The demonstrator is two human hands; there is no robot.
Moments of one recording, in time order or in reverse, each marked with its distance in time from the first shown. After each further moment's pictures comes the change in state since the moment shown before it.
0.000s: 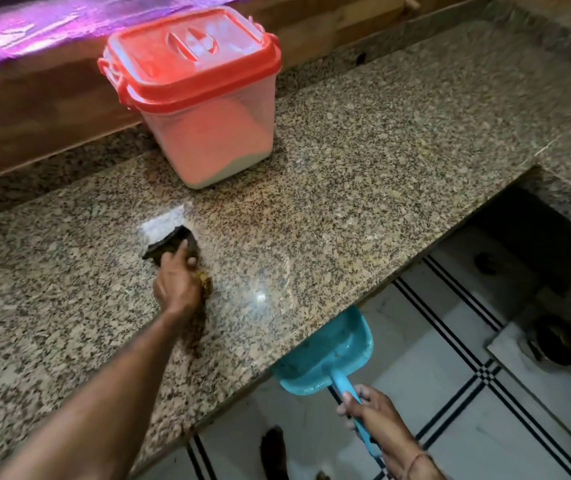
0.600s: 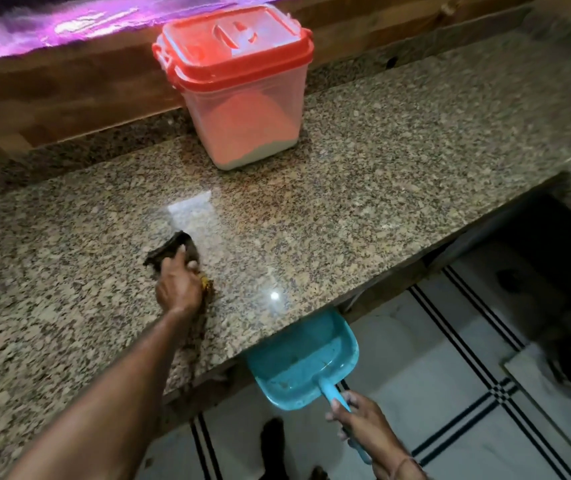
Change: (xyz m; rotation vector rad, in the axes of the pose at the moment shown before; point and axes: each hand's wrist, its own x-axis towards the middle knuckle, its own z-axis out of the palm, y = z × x) left_hand -0.053 -0.053 -0.014 -0.071 0.098 -0.186; right_hand -0.020 0.038 0.014 -0.188 -0.090 -0.053
